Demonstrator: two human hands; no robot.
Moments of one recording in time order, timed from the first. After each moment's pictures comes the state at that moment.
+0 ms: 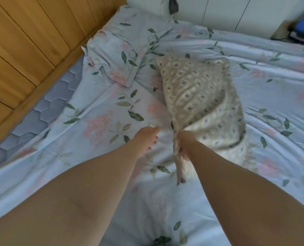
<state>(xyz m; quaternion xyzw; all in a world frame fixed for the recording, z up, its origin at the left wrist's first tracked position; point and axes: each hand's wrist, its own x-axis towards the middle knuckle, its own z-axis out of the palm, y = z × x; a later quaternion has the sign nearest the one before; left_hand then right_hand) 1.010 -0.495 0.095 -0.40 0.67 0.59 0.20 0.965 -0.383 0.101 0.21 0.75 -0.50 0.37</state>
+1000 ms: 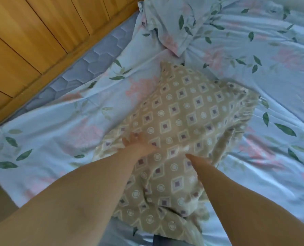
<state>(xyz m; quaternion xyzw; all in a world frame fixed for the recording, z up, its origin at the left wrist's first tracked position) 1.181 -0.568 0.011 -0.45 0.75 0.31 0.37 1.094 -0.398 -0.044 0.25 0.80 -0.26 0.48</state>
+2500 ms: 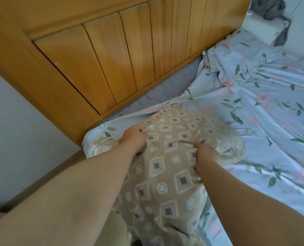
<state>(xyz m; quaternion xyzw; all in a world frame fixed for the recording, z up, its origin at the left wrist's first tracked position) 1.474 -0.770 0.153 -0.55 0.74 0.38 0.04 1.360 -0.610 0.160 0.16 0.80 -0.49 0.30</state>
